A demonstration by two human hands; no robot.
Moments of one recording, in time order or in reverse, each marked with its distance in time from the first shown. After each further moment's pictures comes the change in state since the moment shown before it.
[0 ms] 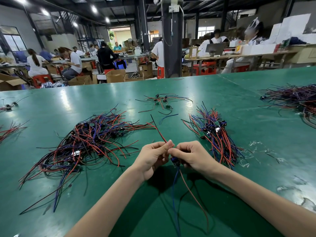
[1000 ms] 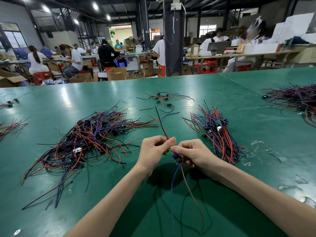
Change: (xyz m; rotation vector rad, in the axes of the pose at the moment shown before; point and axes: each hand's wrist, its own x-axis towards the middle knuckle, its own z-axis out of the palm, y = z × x) left_hand 0.005 -0.004 -0.001 0.374 0.134 0.445; right_hand -0.001 -0.006 0.001 0.162 -0.020 0.177
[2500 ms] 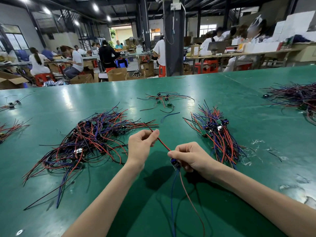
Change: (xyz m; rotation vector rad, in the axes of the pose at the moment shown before) left_hand 0.022 -0.009 -0.026 -0.004 0.251 -0.016; right_hand -0.005 0.000 0.008 -0.004 -0.057 0.023
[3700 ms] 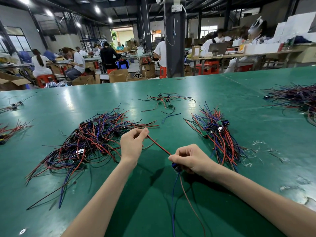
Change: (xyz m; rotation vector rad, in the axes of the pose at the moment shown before) left_hand 0.014 0.000 -0.023 0.133 0.110 0.006; right_hand -0.001 0.003 -0.001 -0.068 -0.042 -0.042
